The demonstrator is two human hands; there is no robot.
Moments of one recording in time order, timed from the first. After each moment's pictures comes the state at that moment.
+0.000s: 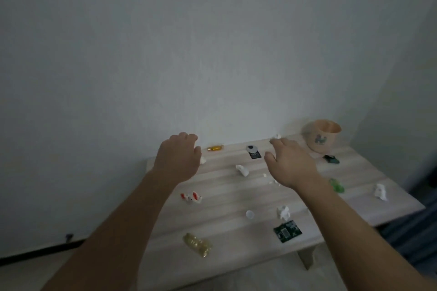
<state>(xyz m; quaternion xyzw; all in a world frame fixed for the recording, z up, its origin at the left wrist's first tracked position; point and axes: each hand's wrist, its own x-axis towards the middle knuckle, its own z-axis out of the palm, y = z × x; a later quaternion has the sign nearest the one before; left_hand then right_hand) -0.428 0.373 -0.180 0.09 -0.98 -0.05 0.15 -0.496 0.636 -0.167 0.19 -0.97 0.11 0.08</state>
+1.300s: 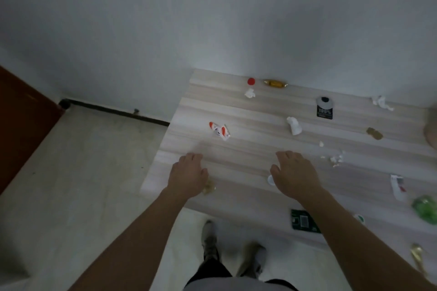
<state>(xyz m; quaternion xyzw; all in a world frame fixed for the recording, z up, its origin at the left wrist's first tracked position) -0.411 0.424 -0.434 0.39 -0.90 -0.18 -0.08 -0.615 0.618 -0.386 0.42 -0.89 0.02 -0.18</state>
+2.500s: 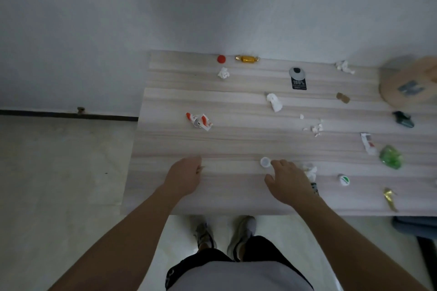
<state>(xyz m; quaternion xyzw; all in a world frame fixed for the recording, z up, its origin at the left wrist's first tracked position) -0.423 0.375 -0.509 0.21 -0.93 -0.29 -0.12 -0.567 0.627 -0.444 0.28 -0.93 -0.03 -0.23</state>
